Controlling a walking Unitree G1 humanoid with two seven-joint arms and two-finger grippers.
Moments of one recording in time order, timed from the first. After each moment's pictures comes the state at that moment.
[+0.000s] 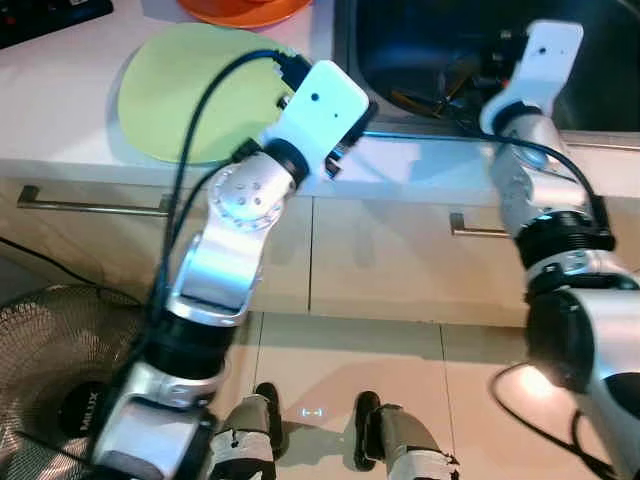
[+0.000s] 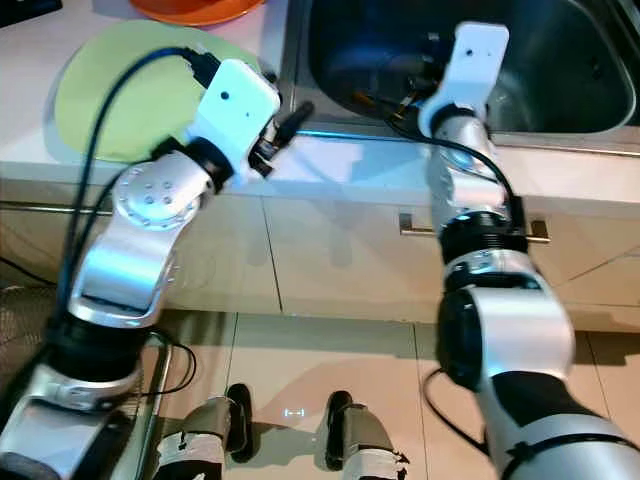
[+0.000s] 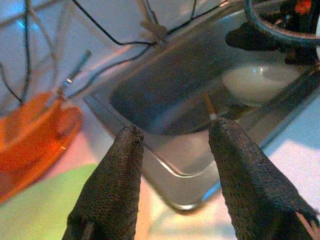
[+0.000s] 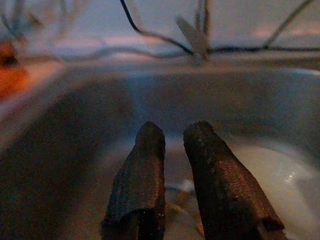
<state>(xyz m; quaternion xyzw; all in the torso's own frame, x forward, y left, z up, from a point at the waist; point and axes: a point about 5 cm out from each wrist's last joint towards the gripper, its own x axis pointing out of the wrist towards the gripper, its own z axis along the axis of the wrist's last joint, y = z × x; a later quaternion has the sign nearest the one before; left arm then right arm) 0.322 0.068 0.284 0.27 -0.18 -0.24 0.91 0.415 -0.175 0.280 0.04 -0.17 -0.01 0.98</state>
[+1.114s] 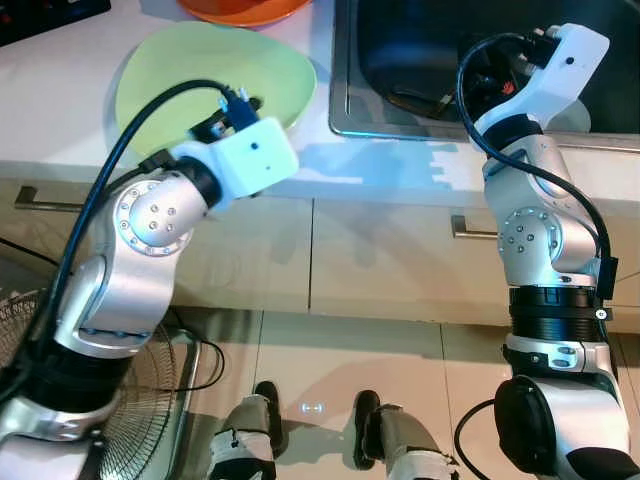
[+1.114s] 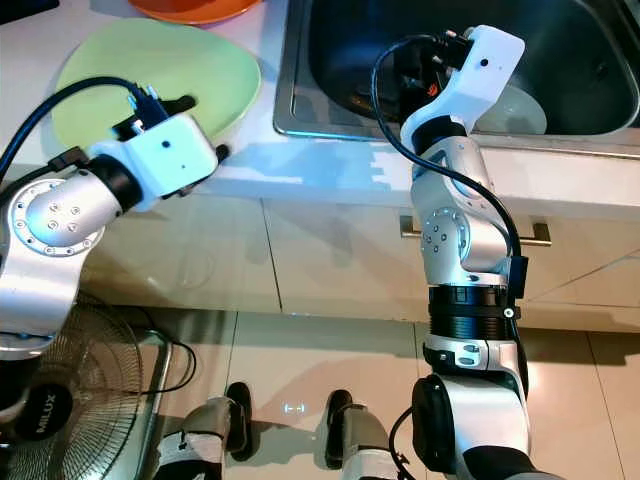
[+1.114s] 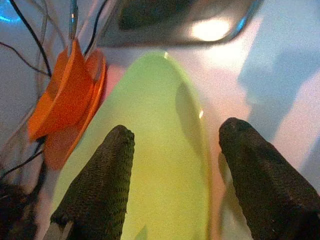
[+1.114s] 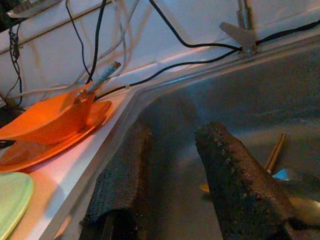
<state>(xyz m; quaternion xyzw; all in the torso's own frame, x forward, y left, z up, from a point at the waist) 0.304 0.142 0.274 0.51 -0.09 -0.19 0.83 0.363 -0.151 0.285 0.17 -0.18 0.08 0.97</state>
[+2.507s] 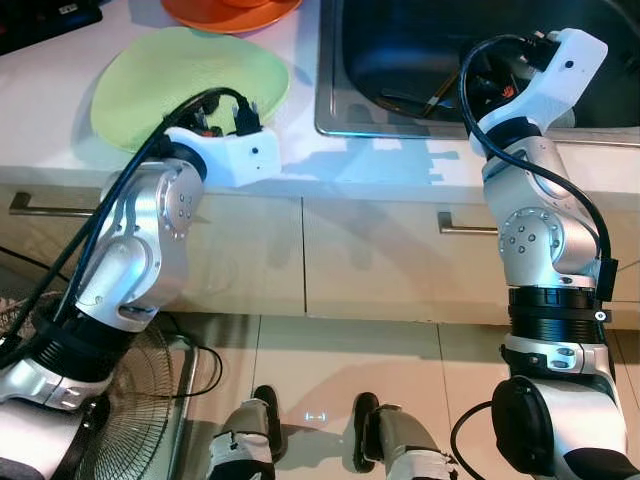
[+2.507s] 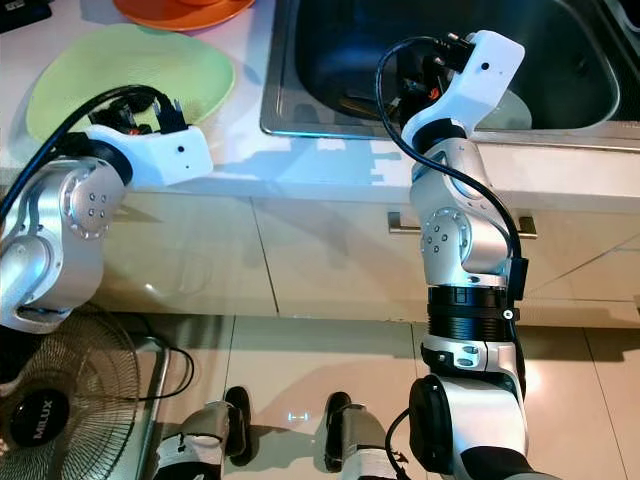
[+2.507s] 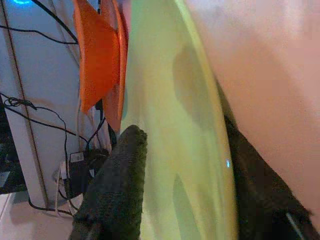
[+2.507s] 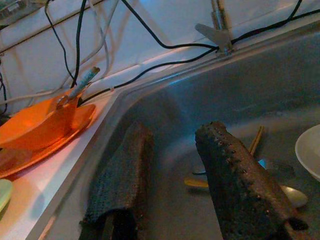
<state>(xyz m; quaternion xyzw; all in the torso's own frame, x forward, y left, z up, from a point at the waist) 0.330 0.157 0.269 0.68 0.00 -0.05 0.73 0.363 -0.153 0.281 0.19 -0.16 0.06 0.97</state>
